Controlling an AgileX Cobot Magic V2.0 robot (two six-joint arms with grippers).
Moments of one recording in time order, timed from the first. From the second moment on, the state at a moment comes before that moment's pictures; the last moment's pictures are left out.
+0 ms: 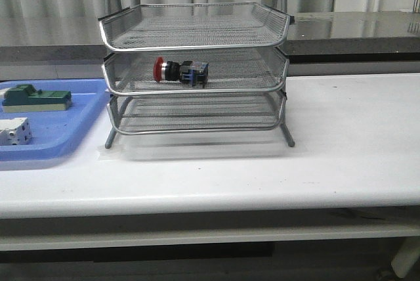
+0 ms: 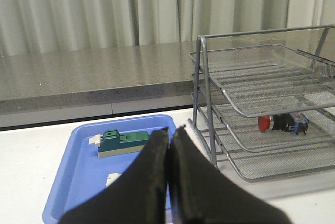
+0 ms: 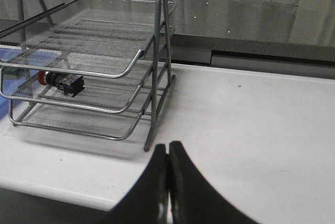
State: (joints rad) left arm -0.02 0.10 -0.33 -0.35 0.32 0.37; right arm 0.16 0.32 -0.39 0.24 0.30 -0.26
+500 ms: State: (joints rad) left arm -0.02 0.10 -0.33 -0.35 0.32 0.37; right arm 0.05 0.05 -0.13 0.11 0.28 -0.07
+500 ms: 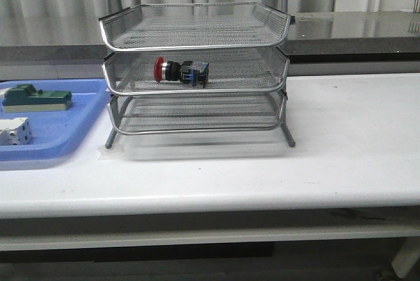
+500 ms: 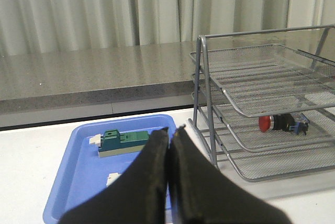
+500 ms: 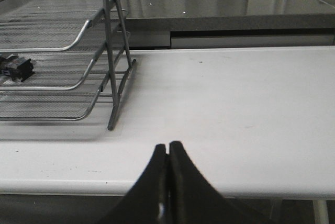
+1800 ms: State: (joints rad) left arm -0.02 0.10 -0.33 -0.35 0.32 0.37; right arm 0.05 -0.01 0.03 0.10 0.09 -0.01
